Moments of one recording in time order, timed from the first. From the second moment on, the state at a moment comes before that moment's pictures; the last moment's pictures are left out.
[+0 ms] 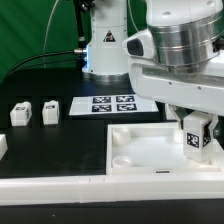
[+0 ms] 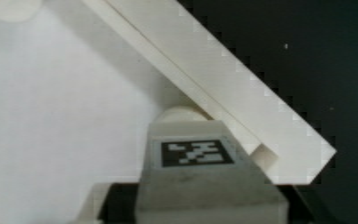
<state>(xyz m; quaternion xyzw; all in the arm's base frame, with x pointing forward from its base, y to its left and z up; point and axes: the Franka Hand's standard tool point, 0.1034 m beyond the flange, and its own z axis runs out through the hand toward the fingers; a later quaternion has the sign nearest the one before) 0.619 0.113 0.075 -0.87 0.47 0.08 0.07</state>
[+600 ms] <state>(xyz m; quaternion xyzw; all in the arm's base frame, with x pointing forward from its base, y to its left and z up) 0.620 0.115 0.075 -0.80 0.58 0.09 0.07</state>
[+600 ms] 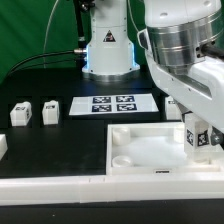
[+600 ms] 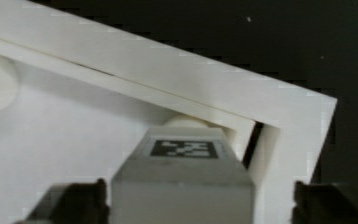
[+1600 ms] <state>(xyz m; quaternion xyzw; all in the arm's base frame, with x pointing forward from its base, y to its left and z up) 0.615 0.108 0.074 -0.99 0.03 0.07 0.07</state>
